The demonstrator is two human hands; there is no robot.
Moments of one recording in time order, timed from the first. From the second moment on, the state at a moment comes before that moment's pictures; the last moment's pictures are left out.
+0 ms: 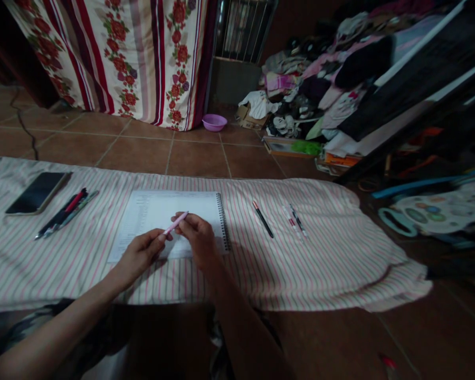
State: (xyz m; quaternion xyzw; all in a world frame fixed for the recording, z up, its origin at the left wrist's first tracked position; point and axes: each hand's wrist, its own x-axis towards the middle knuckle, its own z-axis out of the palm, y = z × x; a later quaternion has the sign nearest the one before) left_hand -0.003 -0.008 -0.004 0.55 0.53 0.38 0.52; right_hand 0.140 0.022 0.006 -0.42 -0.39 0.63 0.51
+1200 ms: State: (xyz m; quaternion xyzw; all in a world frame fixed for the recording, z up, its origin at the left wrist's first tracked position) left_hand 0.007 -0.011 0.003 0.46 0.51 0.40 0.60; right_hand 0.143 0.019 0.007 -0.43 -0.39 0.65 0.49
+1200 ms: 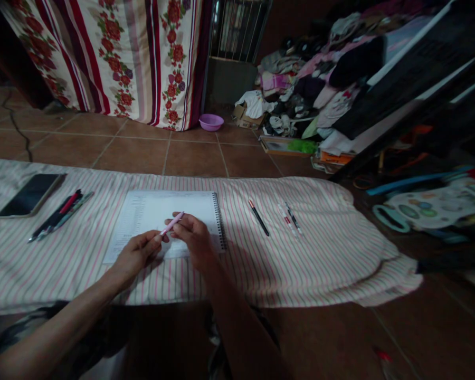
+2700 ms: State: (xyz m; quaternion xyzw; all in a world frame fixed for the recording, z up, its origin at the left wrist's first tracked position) left_hand 0.009 -0.013 0.012 0.32 0.44 0.41 0.73; right_hand 0.143 0.023 -0.003 -0.45 -0.40 0.61 0.52
